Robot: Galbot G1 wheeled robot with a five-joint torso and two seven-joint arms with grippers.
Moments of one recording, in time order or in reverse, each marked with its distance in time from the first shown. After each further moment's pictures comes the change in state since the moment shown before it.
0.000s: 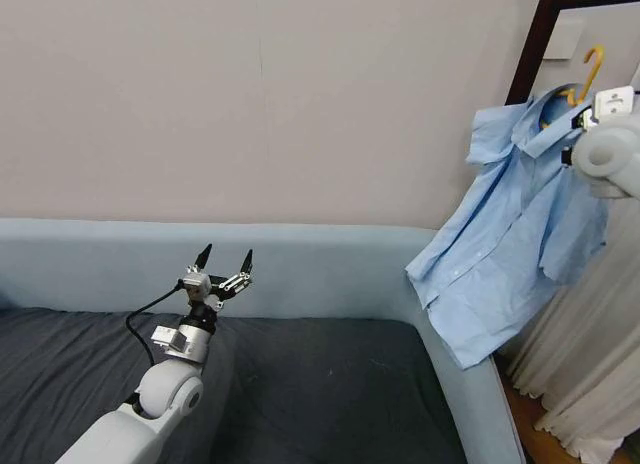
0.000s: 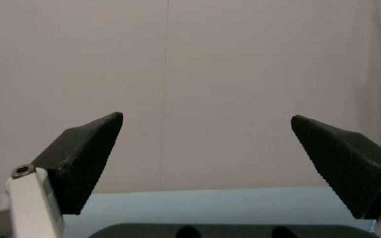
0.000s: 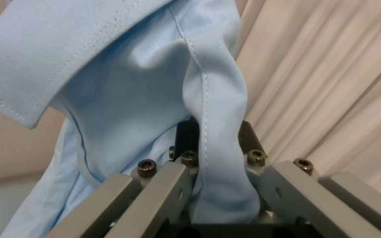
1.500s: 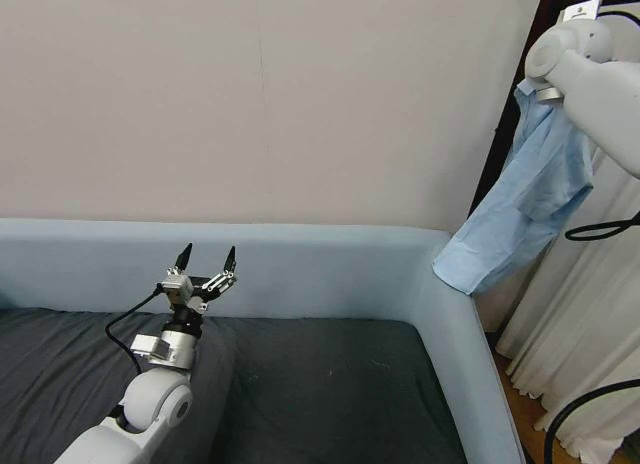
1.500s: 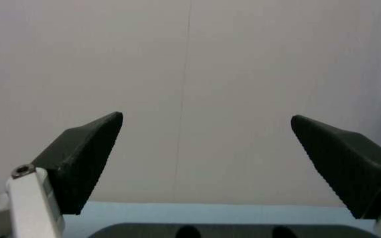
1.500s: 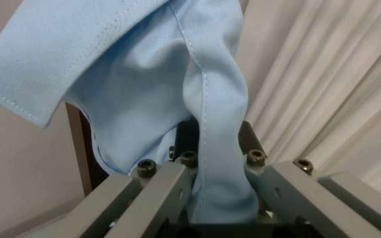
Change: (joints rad) left arm 0.094 -0.008 -0.099 -0.089 0.008 -0.002 -0.034; right arm 0.195 0.333 -0.055 -0.512 0.072 -0.017 0.042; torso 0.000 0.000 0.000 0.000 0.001
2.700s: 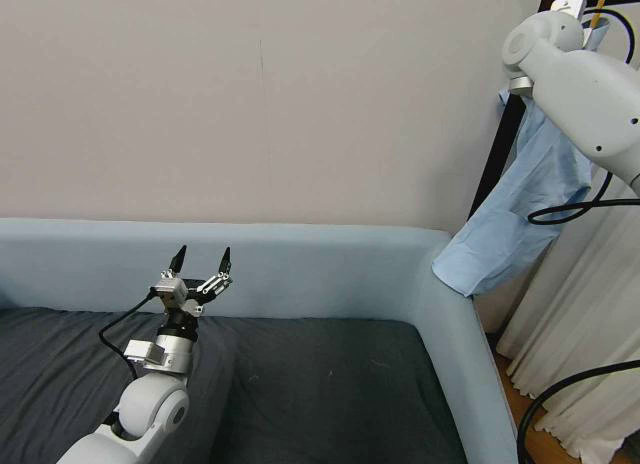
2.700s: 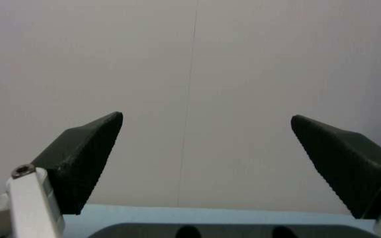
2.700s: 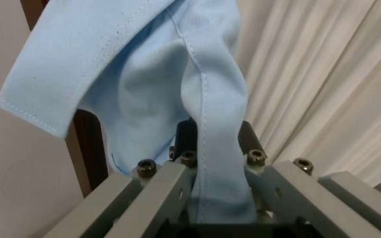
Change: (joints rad) left arm 0.034 -0.008 -0.030 -0.025 0.004 -0.002 -0.003; right arm -0.005 0.122 0.067 -0.142 -0.021 0.048 0.119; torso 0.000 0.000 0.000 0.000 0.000
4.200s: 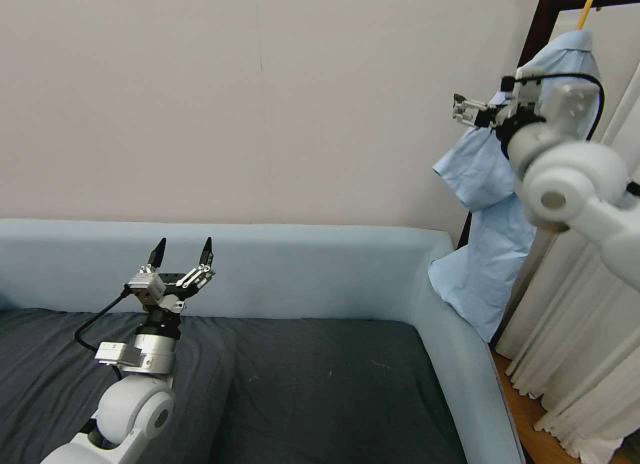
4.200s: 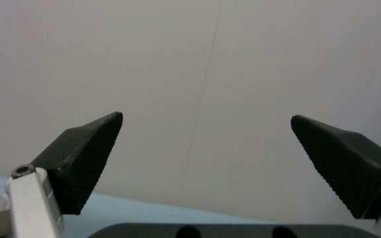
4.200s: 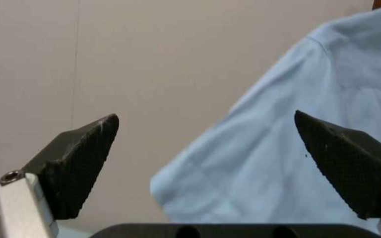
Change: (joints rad) left arm 0.124 0.030 -0.113 -0.186 -0.122 0.102 -0.064; right arm -0.898 -0.661 0.457 1.234 -0.446 0.673 -0.740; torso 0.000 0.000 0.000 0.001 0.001
